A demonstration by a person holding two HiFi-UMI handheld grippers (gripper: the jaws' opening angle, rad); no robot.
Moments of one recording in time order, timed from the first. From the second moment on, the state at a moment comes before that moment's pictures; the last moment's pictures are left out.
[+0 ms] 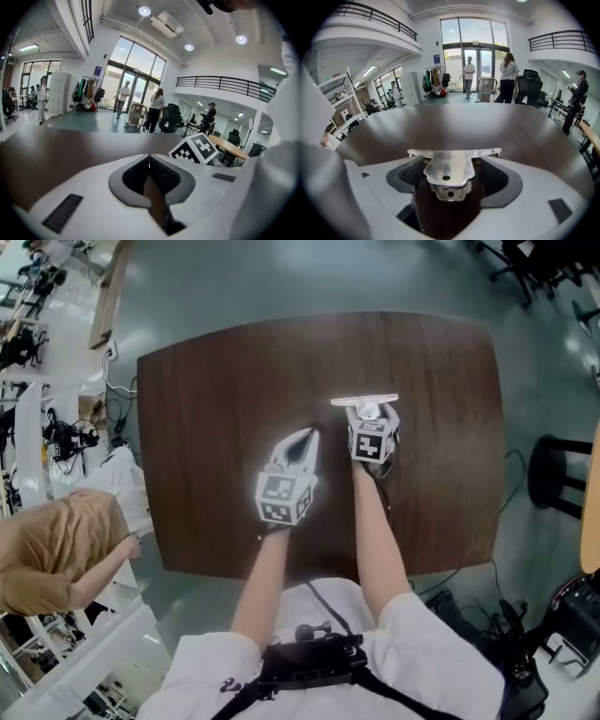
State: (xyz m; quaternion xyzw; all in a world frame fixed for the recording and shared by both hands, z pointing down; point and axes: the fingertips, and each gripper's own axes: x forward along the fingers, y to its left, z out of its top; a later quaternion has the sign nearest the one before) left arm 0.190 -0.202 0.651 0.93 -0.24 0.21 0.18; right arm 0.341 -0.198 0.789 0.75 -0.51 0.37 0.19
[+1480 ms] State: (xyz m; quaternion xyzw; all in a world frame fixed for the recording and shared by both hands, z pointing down) left arm 0.056 -0.207 0.416 0.94 -0.34 0.00 0.08; right arm 0.207 -0.160 0.407 0.75 -0.65 0.09 0.01
